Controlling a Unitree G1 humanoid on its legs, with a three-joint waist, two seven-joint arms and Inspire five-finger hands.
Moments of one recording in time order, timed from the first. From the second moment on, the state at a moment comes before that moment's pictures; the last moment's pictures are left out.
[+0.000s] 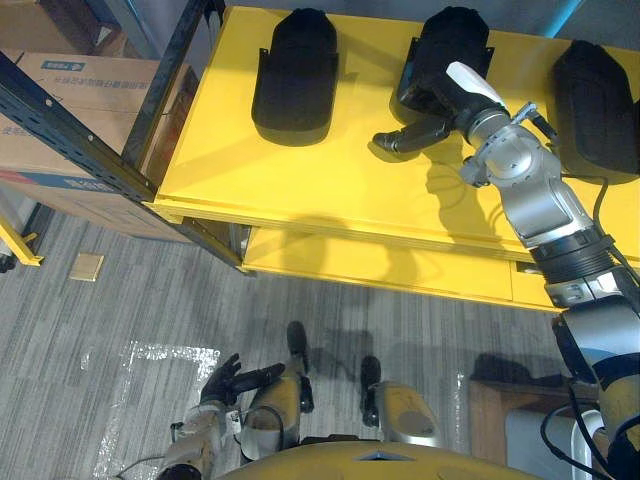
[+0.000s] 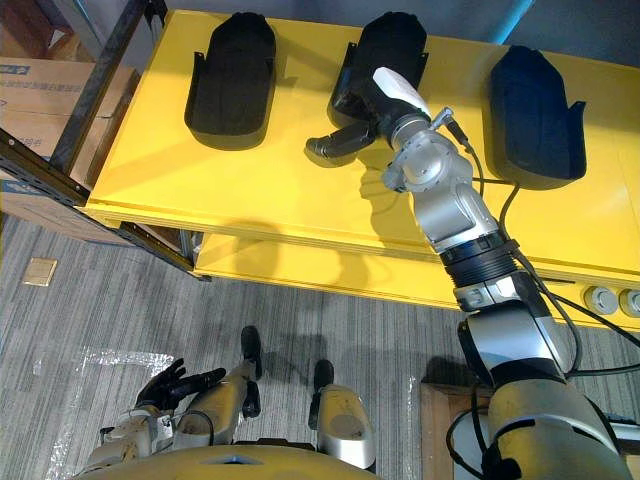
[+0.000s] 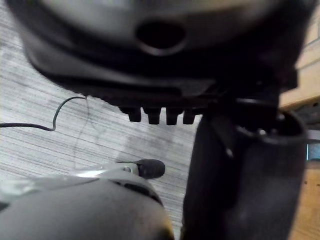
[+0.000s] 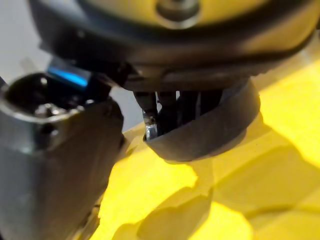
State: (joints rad) left arm 0.13 0.17 -0.02 0.77 -0.30 0.05 0.02; right arm -0.89 -0.66 0.35 0.26 -0.29 0.33 0.19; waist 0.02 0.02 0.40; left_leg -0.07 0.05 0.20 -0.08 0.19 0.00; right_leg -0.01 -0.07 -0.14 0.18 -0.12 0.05
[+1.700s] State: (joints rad) left arm 0.13 0.21 -0.02 0.82 -0.26 0.07 0.02; right arm -0.66 -0.88 0.38 0.07 -0.62 -0.05 0.26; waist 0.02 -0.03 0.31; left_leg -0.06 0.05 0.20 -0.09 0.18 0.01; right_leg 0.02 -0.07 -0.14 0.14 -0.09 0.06
